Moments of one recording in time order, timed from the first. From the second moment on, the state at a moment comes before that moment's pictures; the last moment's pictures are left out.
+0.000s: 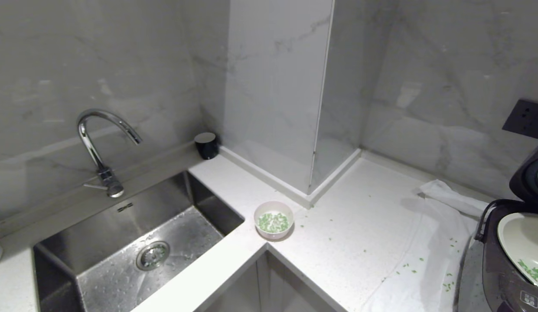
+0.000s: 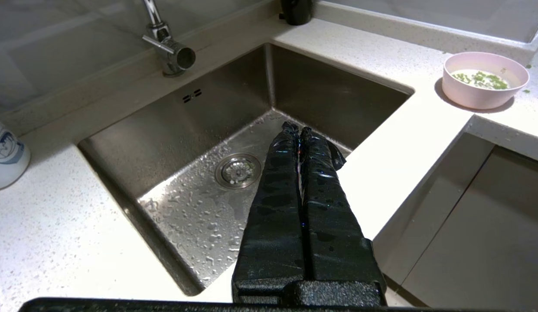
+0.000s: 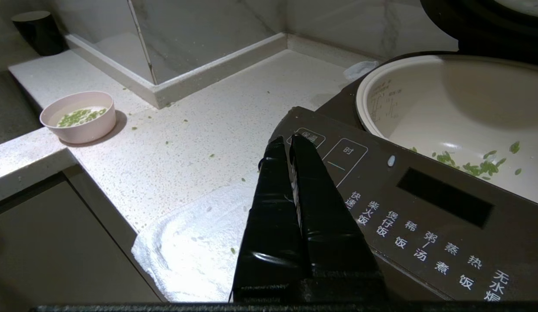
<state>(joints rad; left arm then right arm) 0.00 0.00 -0.01 0.03 -0.01 0.11 0.00 0.00 0.00 0.00 0.00 0.01</state>
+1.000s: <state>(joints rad) 0.00 0.00 -0.01 0.03 -0.01 0.10 0.00 0.00 0.00 0.00 0.00 0.01</state>
